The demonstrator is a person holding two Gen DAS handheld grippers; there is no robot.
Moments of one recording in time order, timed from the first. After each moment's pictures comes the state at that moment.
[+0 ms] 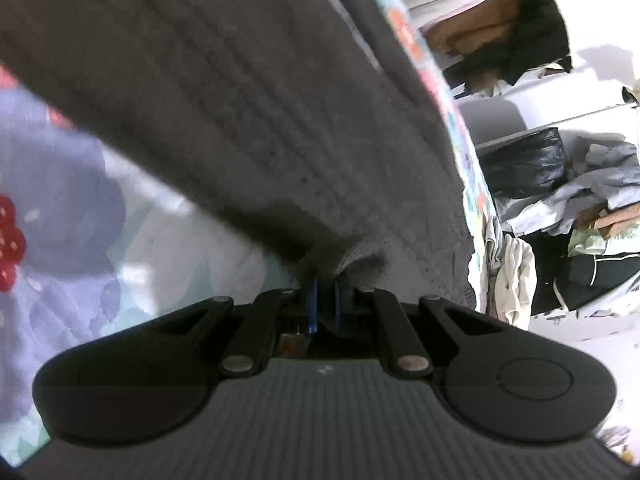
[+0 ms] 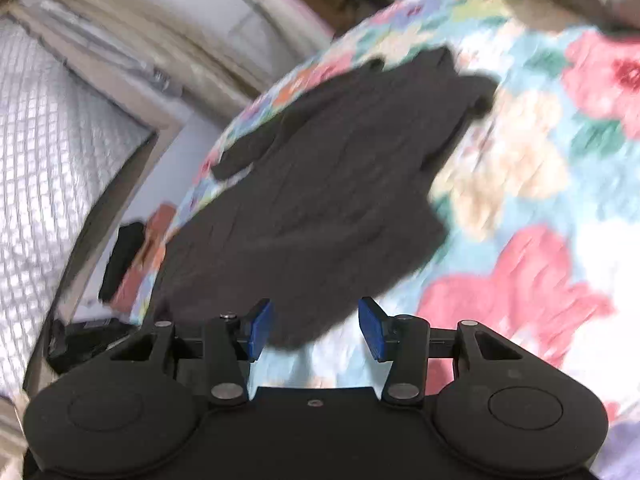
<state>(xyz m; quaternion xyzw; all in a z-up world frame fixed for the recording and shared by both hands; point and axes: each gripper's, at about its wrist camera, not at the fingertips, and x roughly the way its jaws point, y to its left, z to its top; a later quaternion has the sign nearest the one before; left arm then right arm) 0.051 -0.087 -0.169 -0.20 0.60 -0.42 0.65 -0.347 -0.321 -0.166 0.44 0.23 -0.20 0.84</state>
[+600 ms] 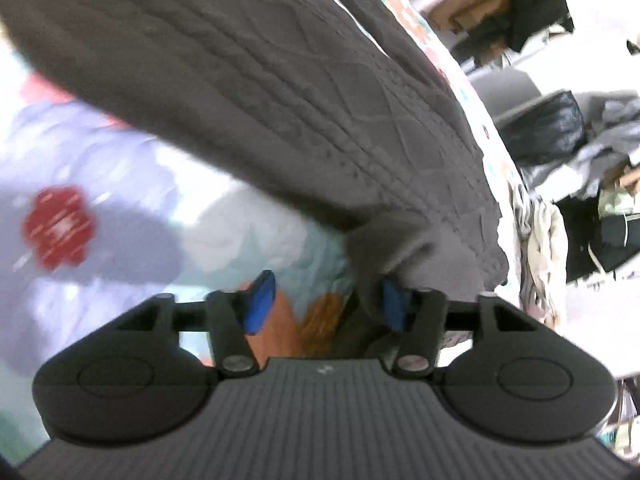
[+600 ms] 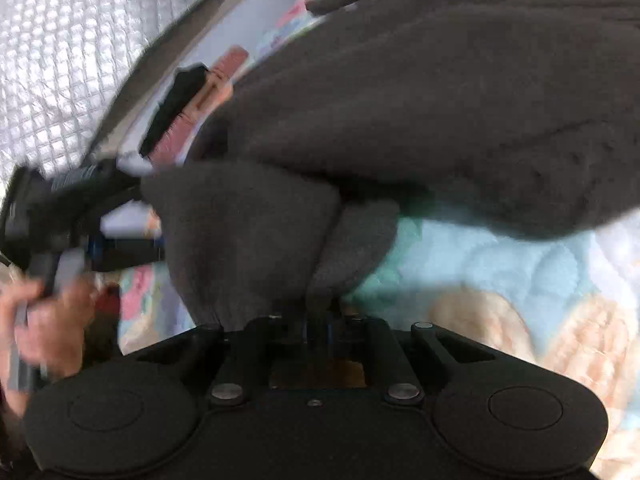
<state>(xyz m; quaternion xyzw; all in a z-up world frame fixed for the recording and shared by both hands) 0.019 -0.040 -0.141 -0.14 0.58 -0.42 0.69 -0.201 -0.236 -0.213 0.43 0.32 -0.04 0.85</state>
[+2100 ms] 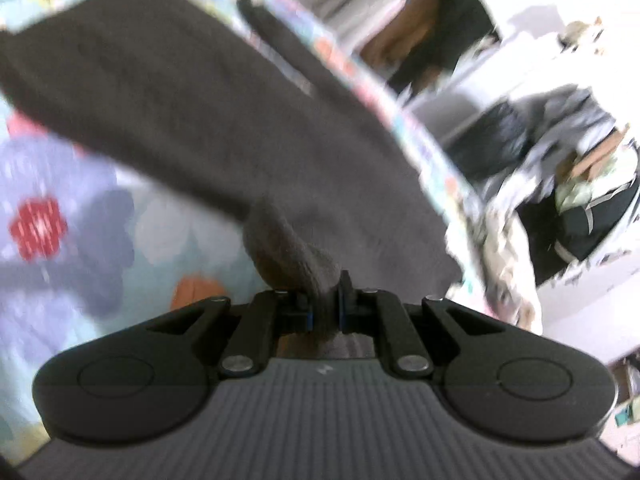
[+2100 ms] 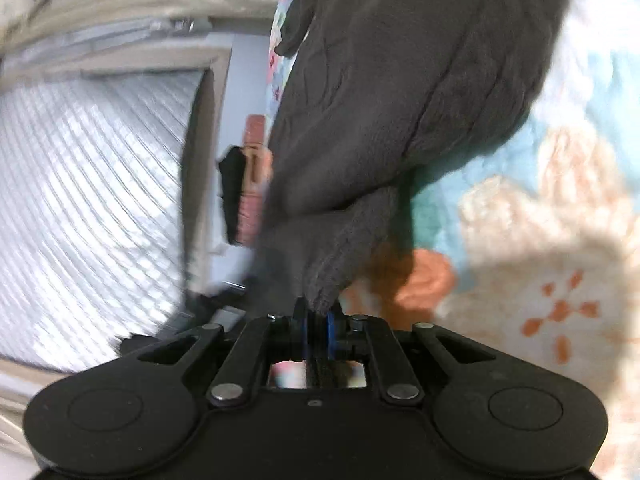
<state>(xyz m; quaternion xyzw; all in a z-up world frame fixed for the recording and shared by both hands) -0.027 -0.011 -0.099 -0.16 0.47 -0.48 0.72 -0.265 -0.233 -0.206 0.64 0.23 -0.01 0.73</state>
